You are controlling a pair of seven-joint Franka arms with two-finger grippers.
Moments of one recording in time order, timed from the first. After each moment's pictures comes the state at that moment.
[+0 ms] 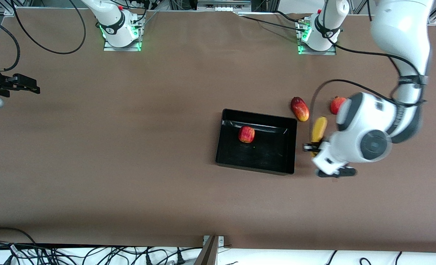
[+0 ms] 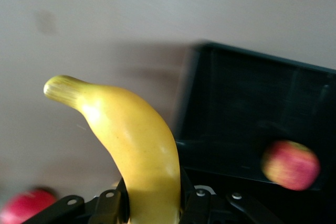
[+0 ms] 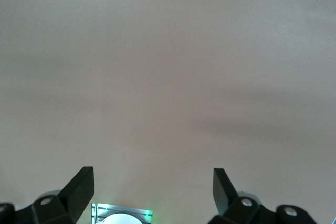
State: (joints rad) left arm -0.09 0.64 -0.29 -1.33 0.08 1.72 -0.47; right arm -0.07 0.08 -0.05 -1.64 -0.04 1.55 -0.25
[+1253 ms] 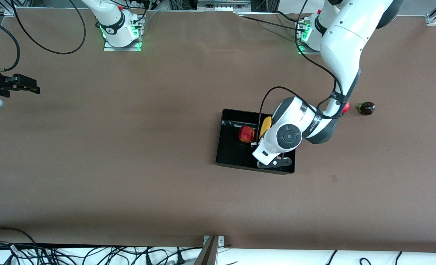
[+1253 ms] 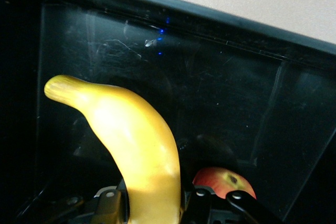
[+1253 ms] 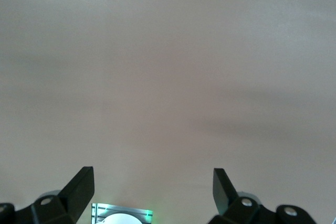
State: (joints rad) left arm -0.23 0.81 -0.29 -1.41 0.06 2.03 -0.63; right arm -0.07 0.08 -0.05 -1.64 -0.04 1.55 -0.25
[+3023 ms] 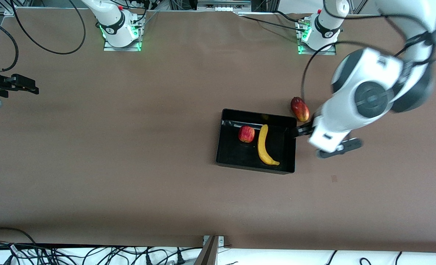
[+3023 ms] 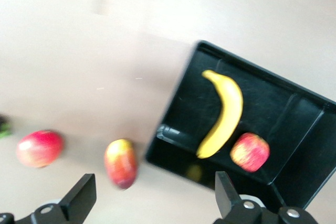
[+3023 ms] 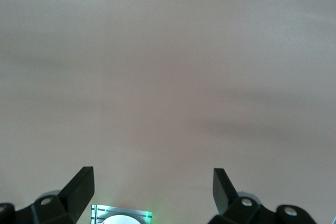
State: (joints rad) left arm 0.04 0.43 -0.42 -1.33 0.13 1.56 -0.69; right arm -0.07 0.08 -0.05 -1.63 -0.04 1.55 -0.25
